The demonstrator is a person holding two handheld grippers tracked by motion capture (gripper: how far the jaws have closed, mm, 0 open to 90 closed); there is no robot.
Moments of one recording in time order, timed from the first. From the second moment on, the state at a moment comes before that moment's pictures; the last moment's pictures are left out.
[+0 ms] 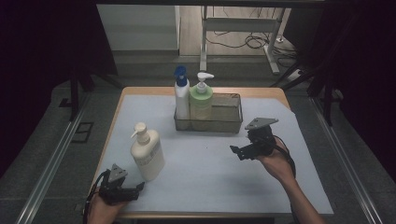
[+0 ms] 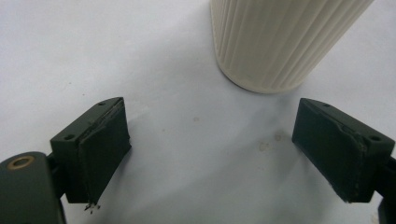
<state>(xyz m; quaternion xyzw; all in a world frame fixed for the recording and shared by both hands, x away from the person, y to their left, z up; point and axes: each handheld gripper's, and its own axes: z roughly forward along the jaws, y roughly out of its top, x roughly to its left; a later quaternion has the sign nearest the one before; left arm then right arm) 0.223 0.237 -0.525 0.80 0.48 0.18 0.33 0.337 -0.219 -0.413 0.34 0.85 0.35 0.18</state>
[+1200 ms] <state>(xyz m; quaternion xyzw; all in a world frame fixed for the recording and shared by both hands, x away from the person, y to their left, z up) 0.223 0.238 -0.526 0.80 0.47 0.18 0.33 0.298 -0.281 -0.499 0.42 0.83 0.34 0.15</state>
